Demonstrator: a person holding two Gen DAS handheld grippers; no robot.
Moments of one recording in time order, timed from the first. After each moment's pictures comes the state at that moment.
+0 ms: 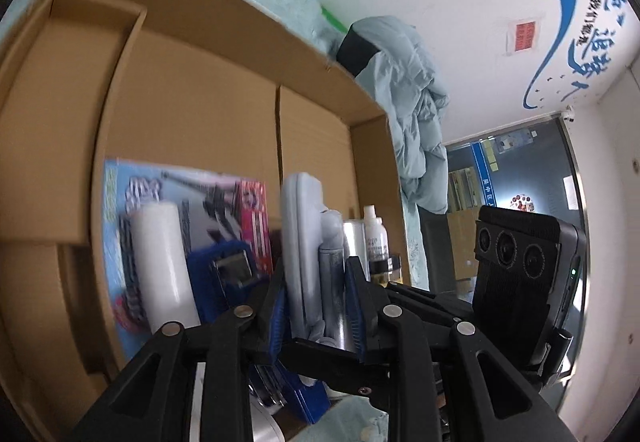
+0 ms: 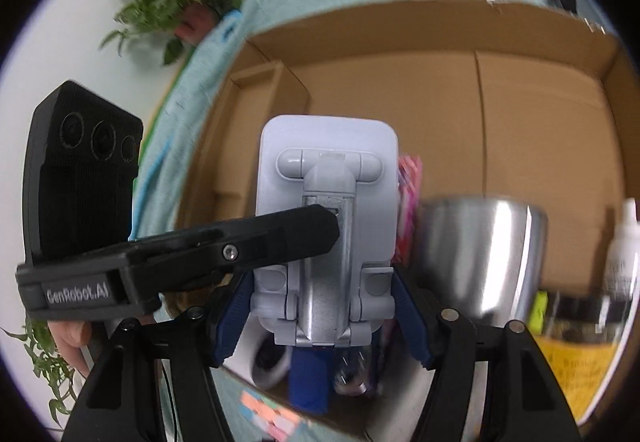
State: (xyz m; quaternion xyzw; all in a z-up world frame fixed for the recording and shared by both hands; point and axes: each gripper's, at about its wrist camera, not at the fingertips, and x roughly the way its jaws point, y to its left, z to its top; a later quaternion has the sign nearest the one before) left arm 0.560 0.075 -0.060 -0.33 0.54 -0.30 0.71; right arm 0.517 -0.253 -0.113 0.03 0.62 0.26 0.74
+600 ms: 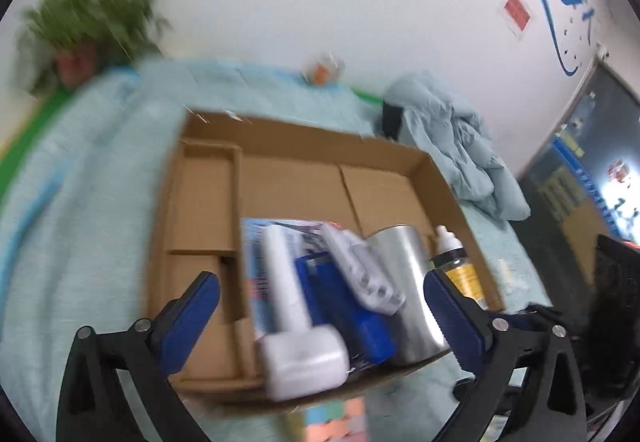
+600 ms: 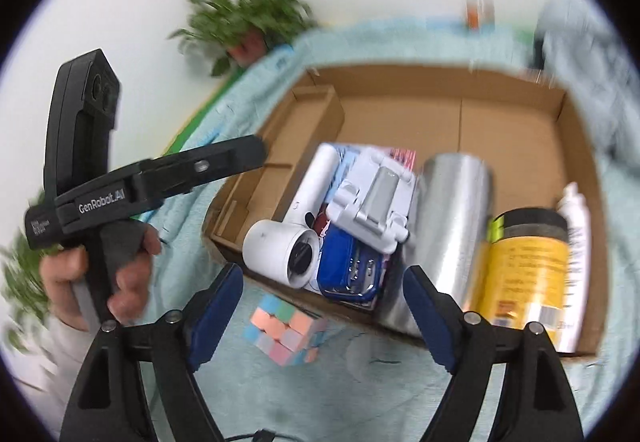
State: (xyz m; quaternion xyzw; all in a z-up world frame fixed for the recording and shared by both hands) left arm 0.426 0.080 0.038 -0.12 0.39 -0.14 0.90; right arm 0.387 -0.287 -0.053 -0.03 0.47 0.30 0.83
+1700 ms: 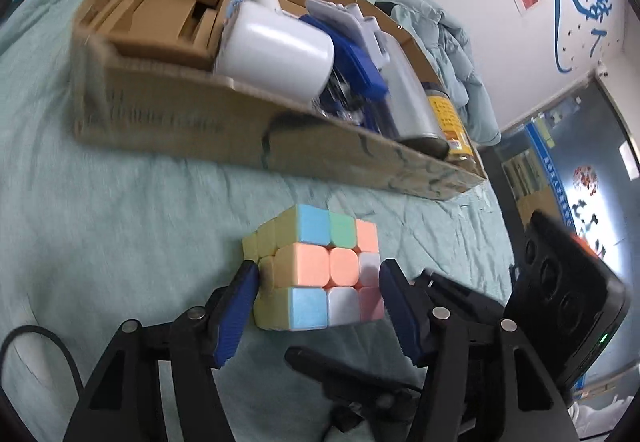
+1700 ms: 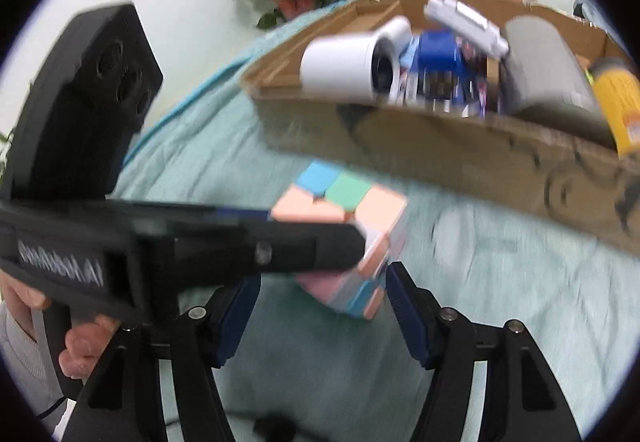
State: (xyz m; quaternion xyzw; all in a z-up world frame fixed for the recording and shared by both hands) left arm 0.309 0.048 -0.108 -0.23 0.51 -0.21 0.80; right arm 0.319 -0.243 -0.183 -0.06 0.48 0.36 0.80
